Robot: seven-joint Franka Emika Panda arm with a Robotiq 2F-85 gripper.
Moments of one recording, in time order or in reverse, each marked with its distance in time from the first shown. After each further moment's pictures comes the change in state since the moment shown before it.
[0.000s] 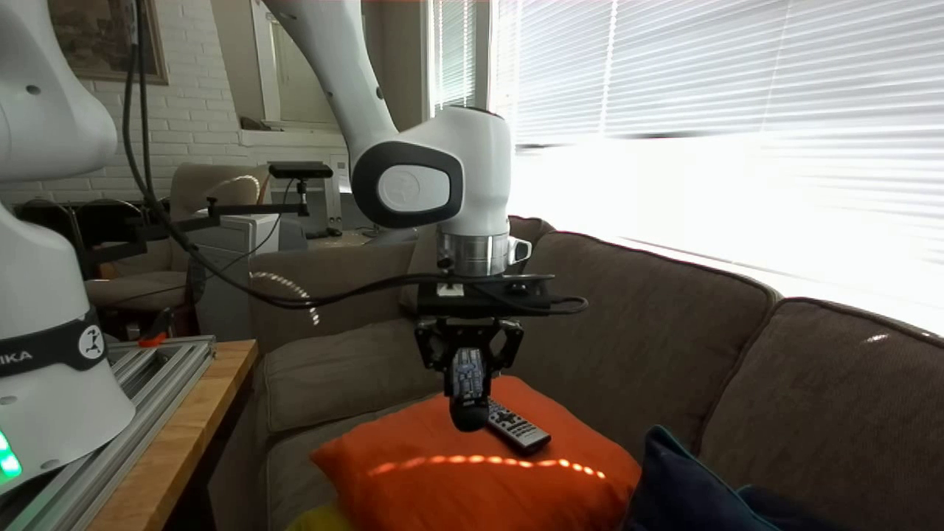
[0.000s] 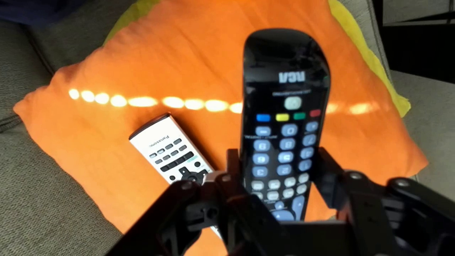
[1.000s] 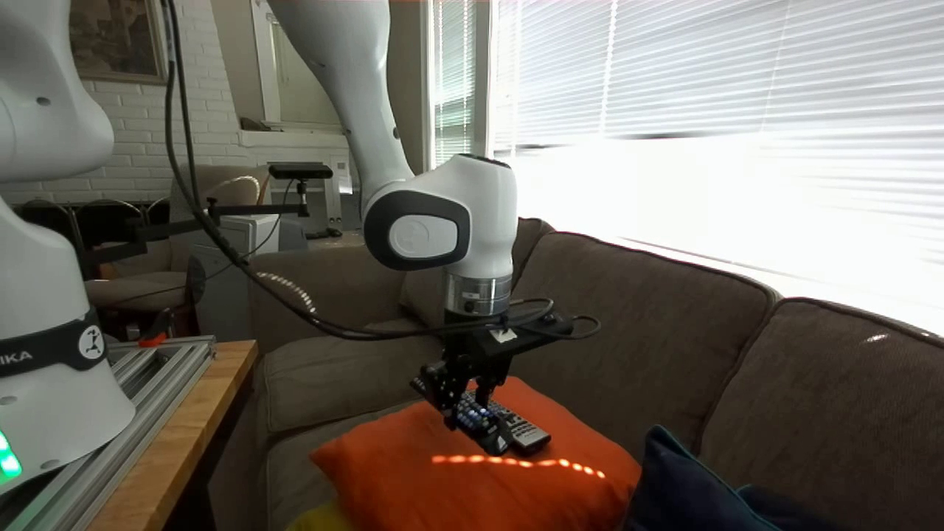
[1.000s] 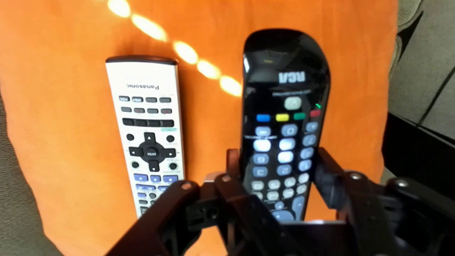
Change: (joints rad) arm 0.065 0.151 -0.063 0.062 0.008 0.059 -0.589
